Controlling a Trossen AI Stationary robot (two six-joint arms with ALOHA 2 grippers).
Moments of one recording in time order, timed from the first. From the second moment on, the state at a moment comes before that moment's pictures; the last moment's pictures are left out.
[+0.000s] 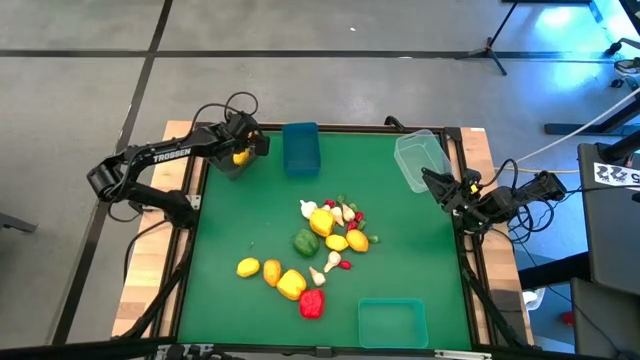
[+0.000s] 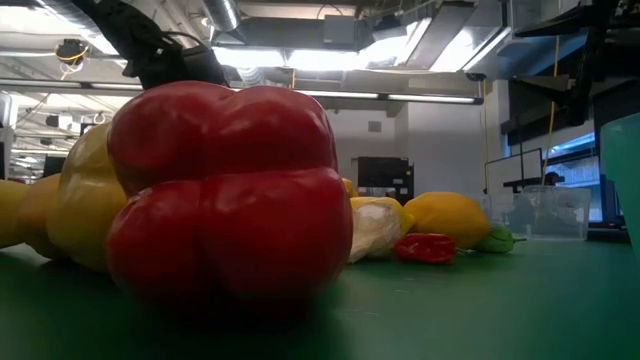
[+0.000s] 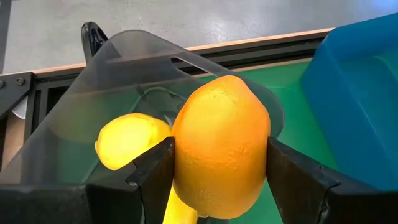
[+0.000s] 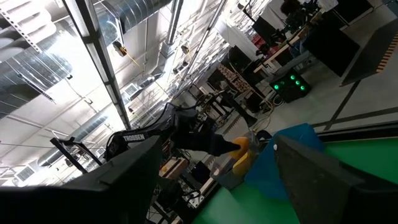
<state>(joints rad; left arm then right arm) 0.74 1.31 0.77 -0.46 -0.41 -0.55 0.43 0.06 0.05 0.44 0.92 0.47</state>
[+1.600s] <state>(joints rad) 0.23 1.25 0.88 -0.08 0.21 -0.36 0.42 0.06 0.05 0.39 0.92 0.48</state>
